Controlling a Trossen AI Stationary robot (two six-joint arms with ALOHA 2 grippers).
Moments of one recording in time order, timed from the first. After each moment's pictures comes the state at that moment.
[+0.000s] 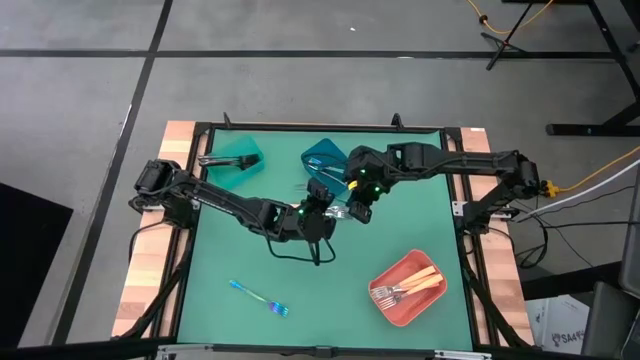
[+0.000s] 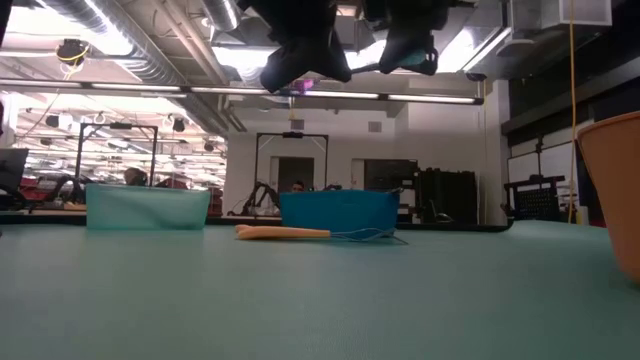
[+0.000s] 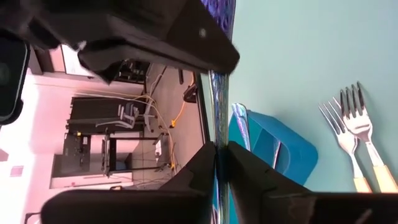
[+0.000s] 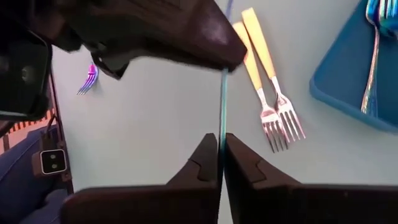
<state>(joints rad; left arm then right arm) -0.23 1.75 1.30 -0.21 -0.91 0.74 -0.06 1.59 1.51 -0.92 -0.23 0.34</state>
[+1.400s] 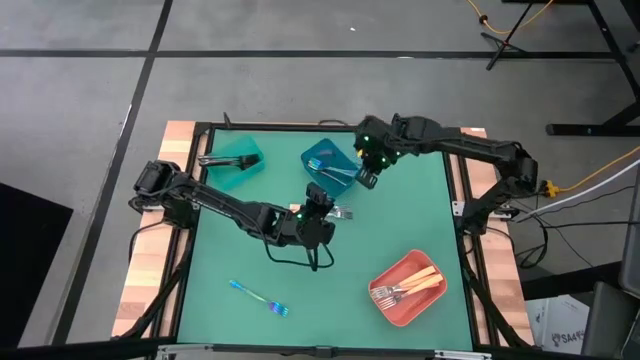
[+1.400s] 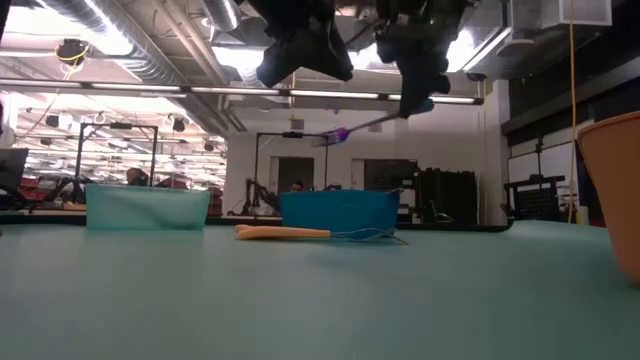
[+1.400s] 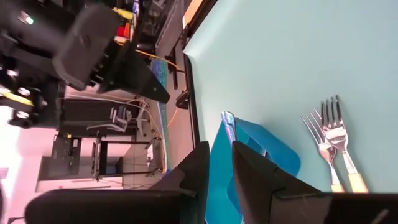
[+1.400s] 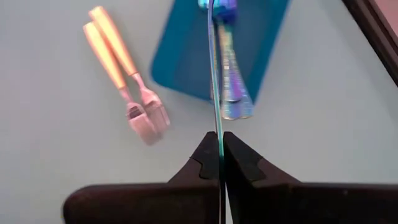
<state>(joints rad) -0.26 1.75 1.30 -0.23 -0.90 0.68 -0.31 1.60 1.51 -1.07 -0.01 0.20</state>
